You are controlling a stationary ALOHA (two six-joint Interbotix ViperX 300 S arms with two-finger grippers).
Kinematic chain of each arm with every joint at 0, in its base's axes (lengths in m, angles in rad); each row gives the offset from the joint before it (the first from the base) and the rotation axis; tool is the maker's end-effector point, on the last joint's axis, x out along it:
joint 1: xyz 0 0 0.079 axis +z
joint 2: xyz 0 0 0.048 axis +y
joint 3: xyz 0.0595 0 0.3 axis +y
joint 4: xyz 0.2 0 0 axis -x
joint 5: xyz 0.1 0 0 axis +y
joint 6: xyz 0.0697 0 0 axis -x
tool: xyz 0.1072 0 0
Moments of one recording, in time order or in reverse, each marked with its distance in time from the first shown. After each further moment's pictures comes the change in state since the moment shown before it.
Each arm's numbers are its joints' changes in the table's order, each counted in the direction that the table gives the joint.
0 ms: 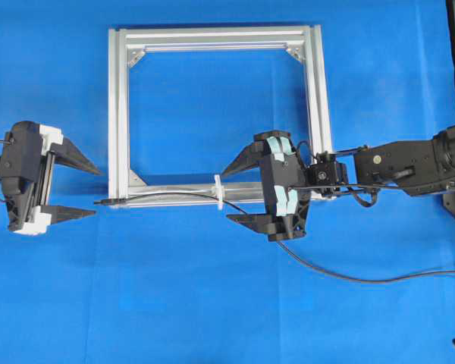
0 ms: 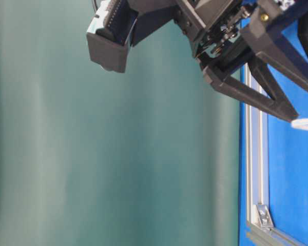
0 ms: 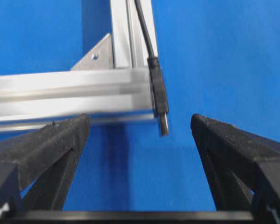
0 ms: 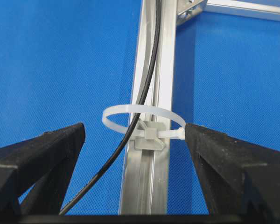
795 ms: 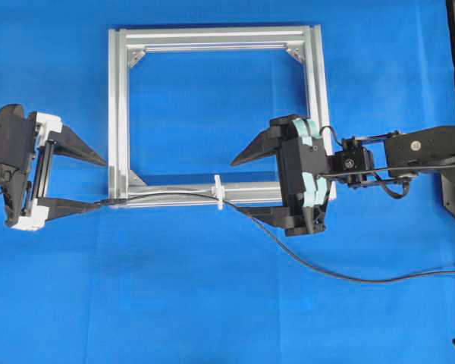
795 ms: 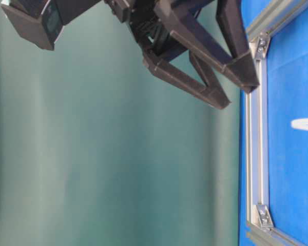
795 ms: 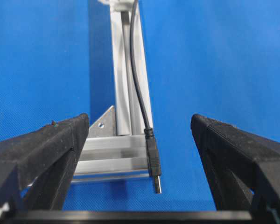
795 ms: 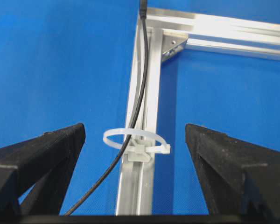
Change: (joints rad) left arm 0.026 -0.202 -0.067 0.000 0.153 -0.011; right arm 0.000 -0.209 0.002 0.003 0.166 0.000
